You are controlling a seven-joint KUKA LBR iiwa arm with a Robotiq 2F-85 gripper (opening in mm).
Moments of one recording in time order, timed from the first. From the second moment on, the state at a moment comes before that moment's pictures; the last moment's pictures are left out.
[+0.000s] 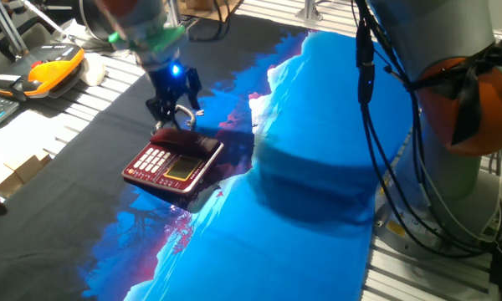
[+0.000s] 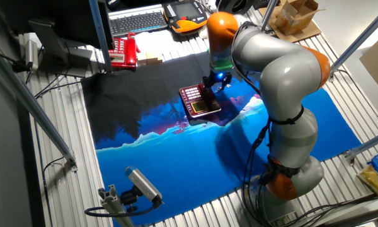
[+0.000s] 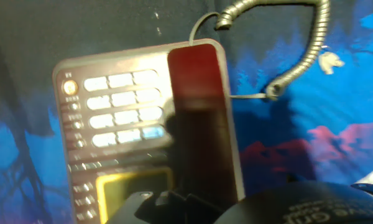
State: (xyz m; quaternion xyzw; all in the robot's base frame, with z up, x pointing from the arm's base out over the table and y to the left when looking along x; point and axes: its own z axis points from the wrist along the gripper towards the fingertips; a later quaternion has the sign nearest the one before) arm 0.538 0.046 0.149 -0.05 -0.99 0.03 0.10
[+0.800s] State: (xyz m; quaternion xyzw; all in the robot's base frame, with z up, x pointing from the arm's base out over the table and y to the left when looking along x) arm 0.513 -0.024 0.232 0.01 -1.00 -0.01 0.04
